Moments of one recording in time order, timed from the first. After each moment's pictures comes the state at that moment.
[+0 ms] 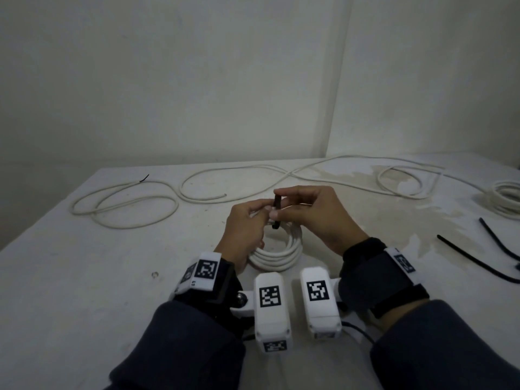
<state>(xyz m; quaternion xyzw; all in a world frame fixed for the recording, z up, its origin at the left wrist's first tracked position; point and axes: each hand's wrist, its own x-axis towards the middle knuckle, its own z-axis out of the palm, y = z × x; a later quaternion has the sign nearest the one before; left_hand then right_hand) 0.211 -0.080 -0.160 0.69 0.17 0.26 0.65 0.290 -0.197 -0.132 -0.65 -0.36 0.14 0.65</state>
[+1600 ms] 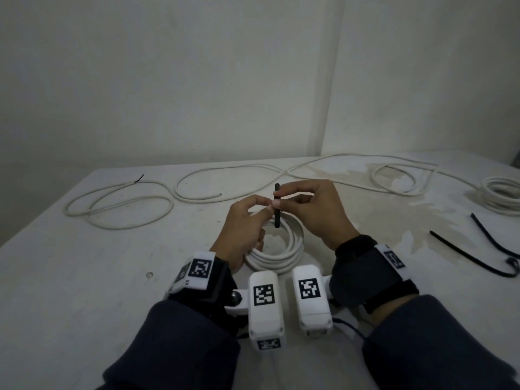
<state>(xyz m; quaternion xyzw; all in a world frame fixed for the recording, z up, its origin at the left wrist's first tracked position) 0.209 -0.083 -0.158 0.68 0.13 0.22 0.69 0.292 -0.197 -0.131 -0.69 -0.36 0.04 0.63</state>
